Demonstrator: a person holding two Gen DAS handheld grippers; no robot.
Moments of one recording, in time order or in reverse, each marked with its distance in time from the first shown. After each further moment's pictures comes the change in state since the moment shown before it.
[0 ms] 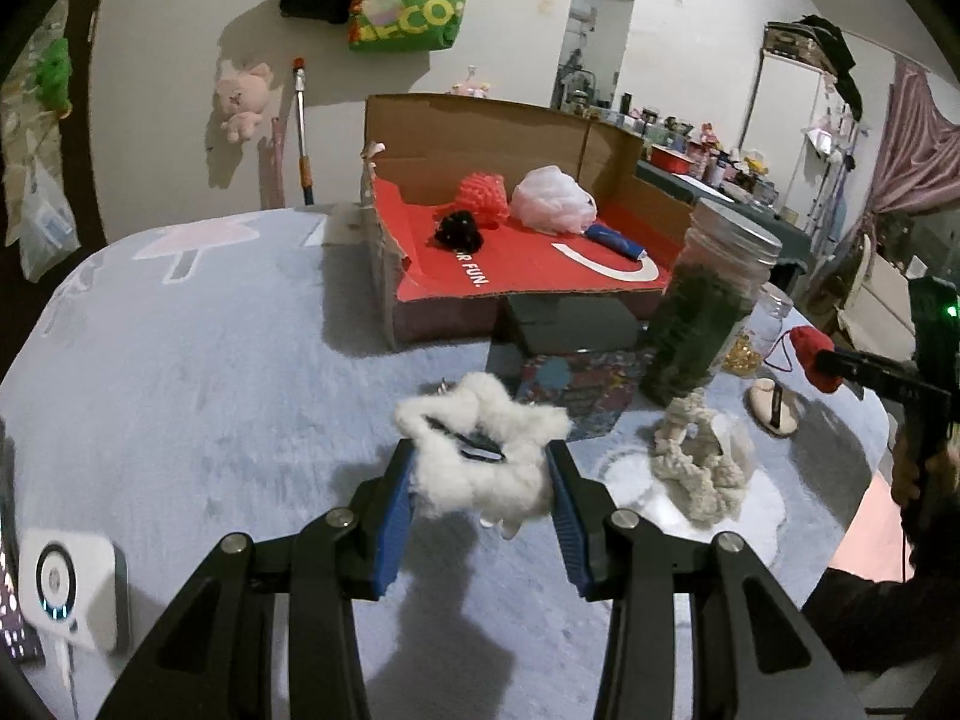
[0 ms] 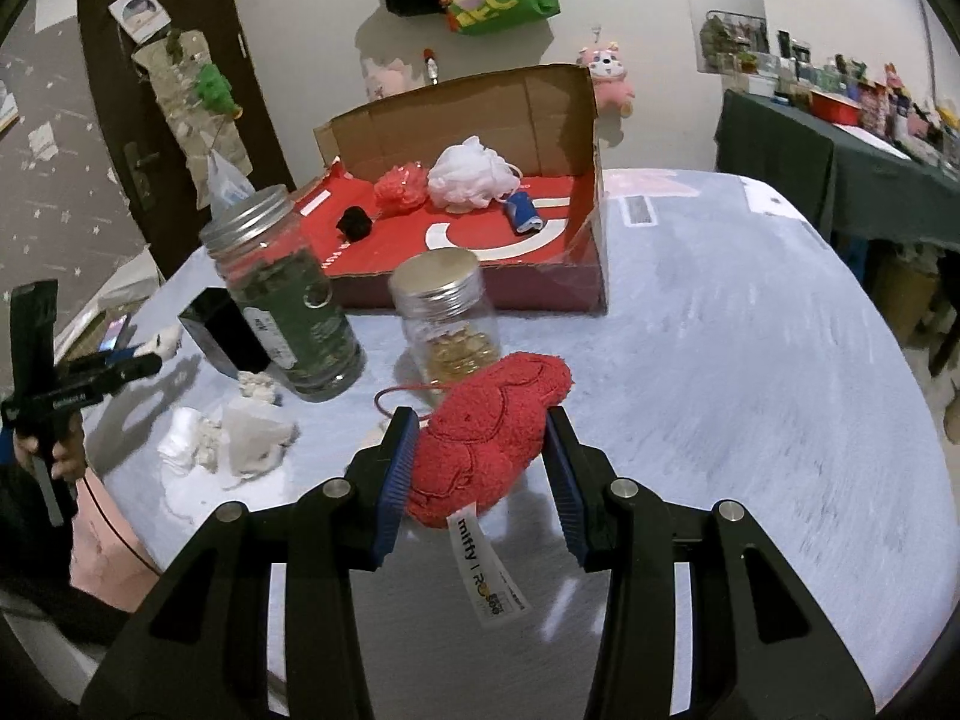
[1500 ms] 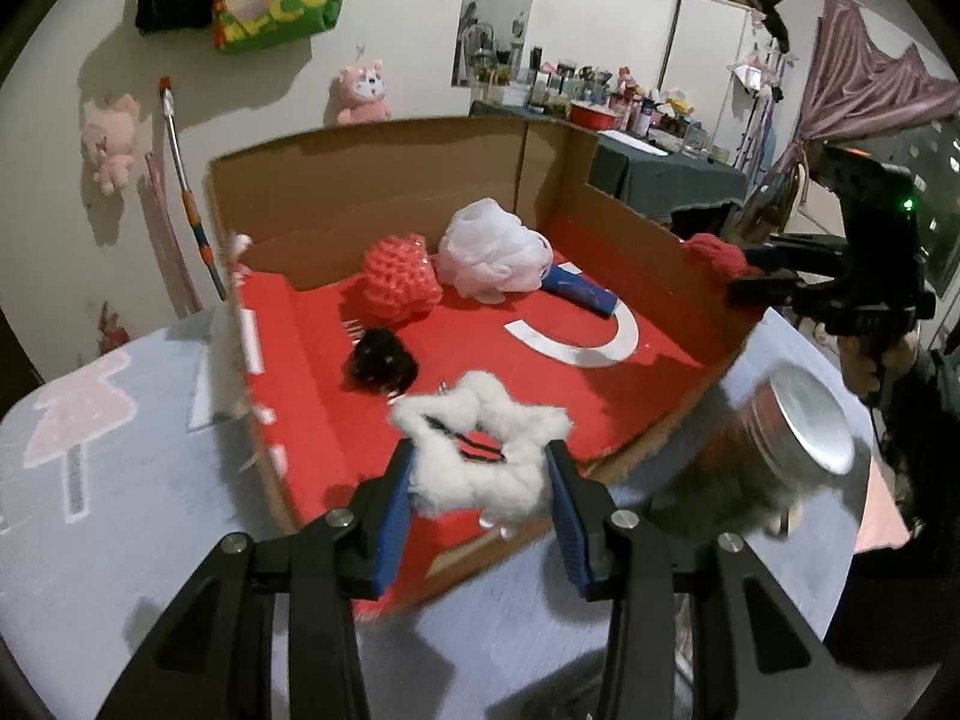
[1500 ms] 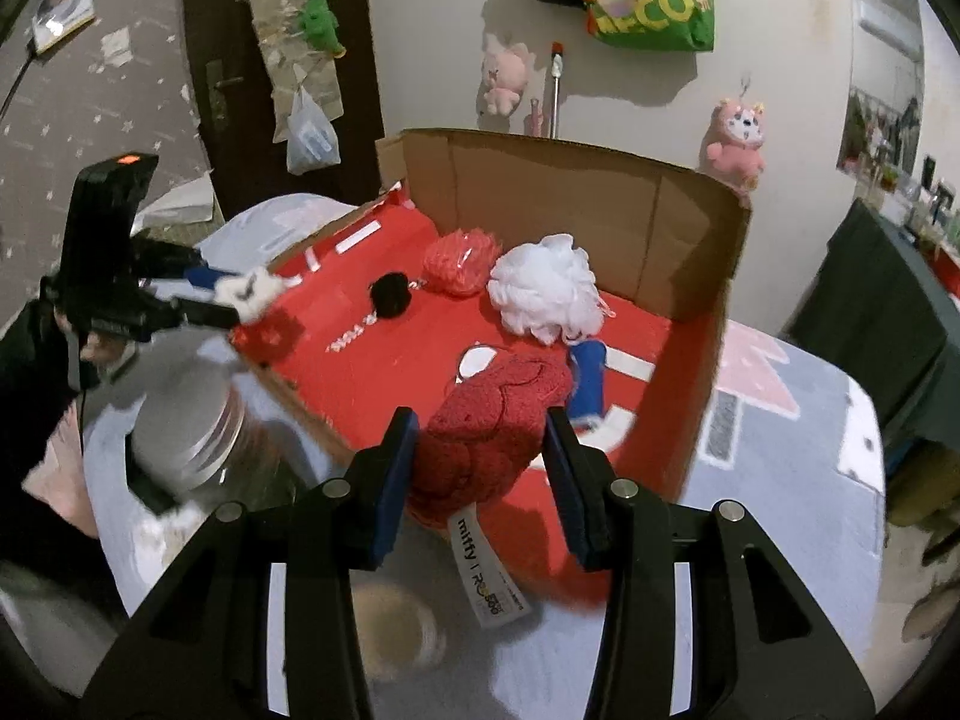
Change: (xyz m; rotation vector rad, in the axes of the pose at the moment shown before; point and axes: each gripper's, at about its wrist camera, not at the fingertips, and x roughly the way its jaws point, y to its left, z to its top) left arm 0.090 -0.009 0.140 0.183 0.133 -0.174; right arm 0.087 0.018 0.151 -0.303 0.080 0.135
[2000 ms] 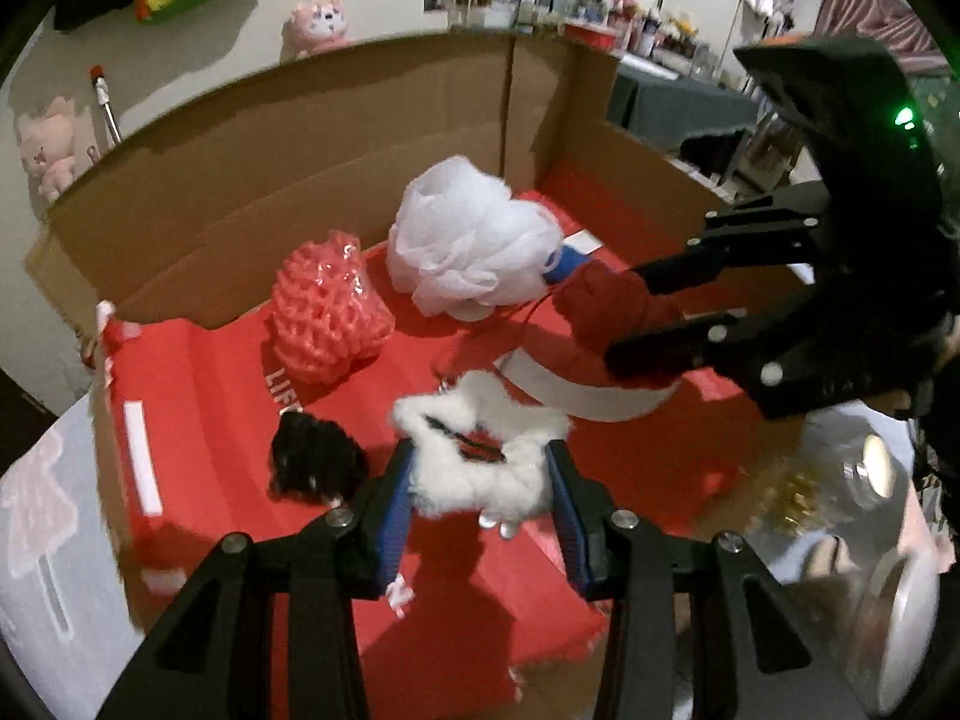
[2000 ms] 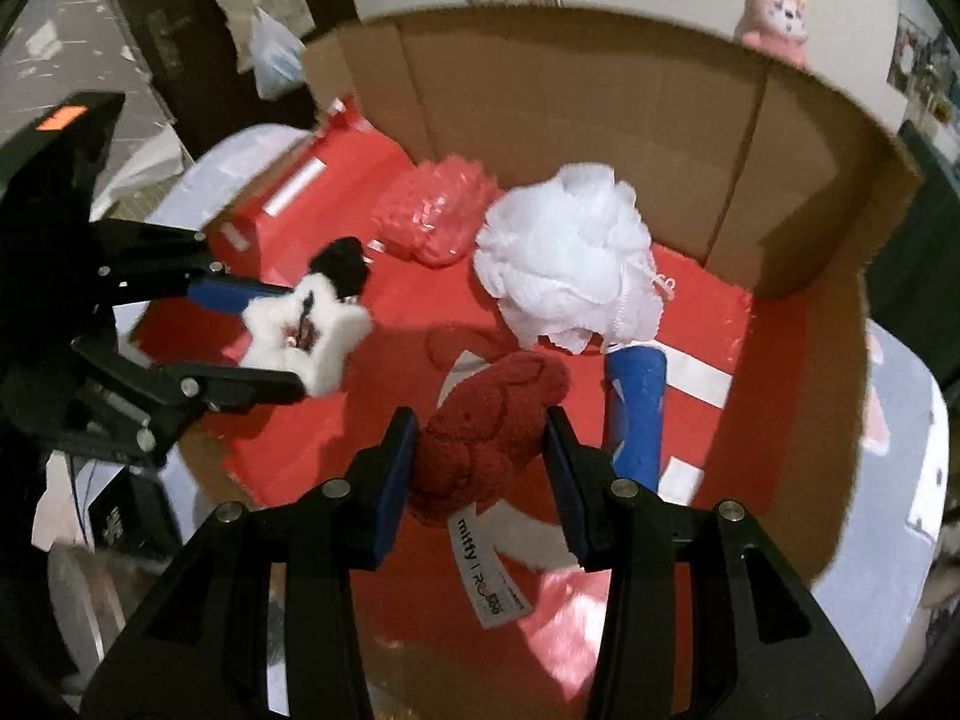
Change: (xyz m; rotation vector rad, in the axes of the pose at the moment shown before) left arm 0.097 -0.015 0.063 0.076 0.207 0.029; right arm 0.122 -0.016 0.048 0.063 0.320 0.036
